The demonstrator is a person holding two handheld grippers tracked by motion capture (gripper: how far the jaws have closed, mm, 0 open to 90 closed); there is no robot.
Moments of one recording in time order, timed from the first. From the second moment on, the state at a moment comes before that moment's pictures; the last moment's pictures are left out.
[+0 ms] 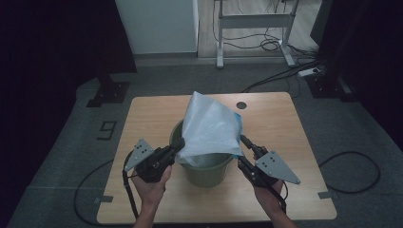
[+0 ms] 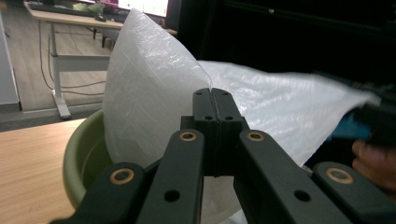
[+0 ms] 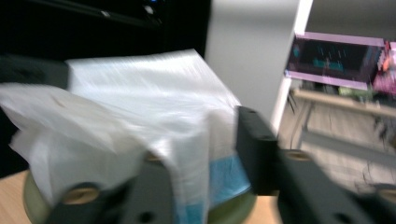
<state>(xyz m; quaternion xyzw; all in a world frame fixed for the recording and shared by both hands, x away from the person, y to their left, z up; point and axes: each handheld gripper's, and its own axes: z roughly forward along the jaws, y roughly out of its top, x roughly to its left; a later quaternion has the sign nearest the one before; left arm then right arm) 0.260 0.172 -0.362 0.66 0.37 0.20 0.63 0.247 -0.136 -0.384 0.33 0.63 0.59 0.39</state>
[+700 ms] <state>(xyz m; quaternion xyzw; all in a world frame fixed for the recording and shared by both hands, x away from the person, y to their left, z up) 0.259 0.194 -0.371 0.63 0.40 0.19 0.64 0.243 -0.160 -0.423 0.40 0.63 0.58 0.32</state>
